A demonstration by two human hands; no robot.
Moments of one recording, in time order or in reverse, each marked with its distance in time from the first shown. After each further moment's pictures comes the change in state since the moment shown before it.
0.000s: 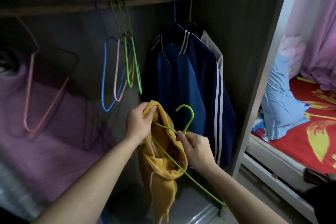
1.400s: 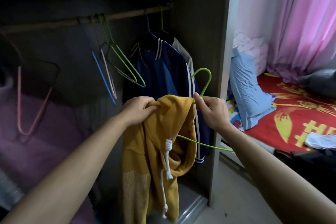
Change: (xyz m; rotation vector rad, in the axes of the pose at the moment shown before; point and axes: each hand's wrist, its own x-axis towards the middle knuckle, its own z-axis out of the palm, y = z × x) left_hand 0.016 0.077 -0.014 0.362 -0.582 0.238; right_hand 0.020 -0.028 -0.135 -0.181 0.299 -0.181
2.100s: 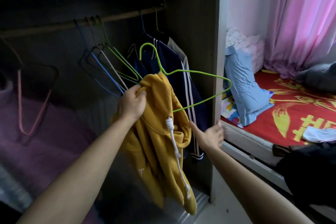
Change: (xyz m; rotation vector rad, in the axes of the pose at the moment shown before) left_hand -0.003 0.025 0.004 -0.335 0.513 -0.203; right_hand -0.081 0.034 0.046 -0.016 -0.001 0.916
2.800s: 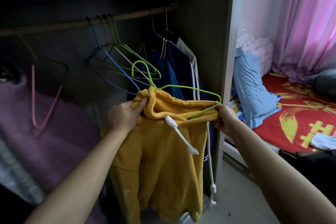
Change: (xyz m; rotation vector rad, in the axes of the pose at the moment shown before) left_hand -0.022 -0.051 -0.030 0.500 0.171 0.182; right_hand 0.042 -0.062 -0.055 0.662 -0.308 0.199
